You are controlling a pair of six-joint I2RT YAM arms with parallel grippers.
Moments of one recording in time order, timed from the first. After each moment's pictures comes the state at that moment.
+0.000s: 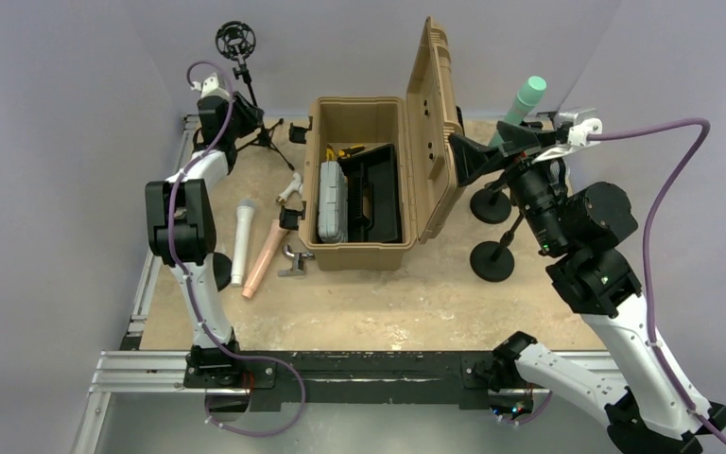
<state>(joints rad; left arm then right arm) 0.07 2.11 1.56 0.33 0.16 -0.50 0.60 0.84 1.29 -0.16 0.19 0.18</state>
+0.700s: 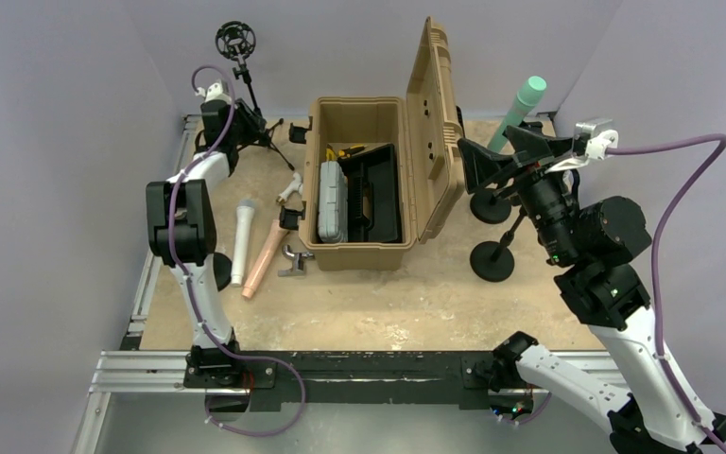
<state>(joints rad) 0.07 2.11 1.54 0.25 0.16 -0.51 0.60 0.79 1.26 -0.15 0.19 0.19</state>
